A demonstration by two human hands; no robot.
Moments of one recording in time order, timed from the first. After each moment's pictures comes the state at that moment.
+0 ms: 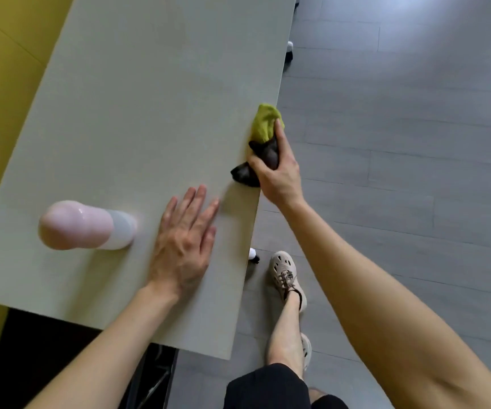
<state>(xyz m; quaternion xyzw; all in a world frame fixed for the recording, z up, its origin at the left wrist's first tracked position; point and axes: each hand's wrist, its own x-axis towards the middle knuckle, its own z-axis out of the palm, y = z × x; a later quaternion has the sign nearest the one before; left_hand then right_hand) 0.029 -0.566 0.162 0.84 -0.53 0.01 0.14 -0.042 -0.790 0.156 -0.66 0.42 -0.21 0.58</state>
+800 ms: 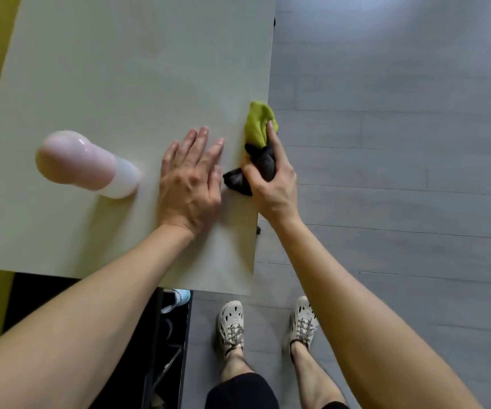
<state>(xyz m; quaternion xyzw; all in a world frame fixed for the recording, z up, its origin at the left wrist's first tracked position) 0.031 -0.565 0.151 0.84 -0.52 0.05 0.16 -0.103 -0.666 0.144 -0.62 0.45 -0.26 0.59</state>
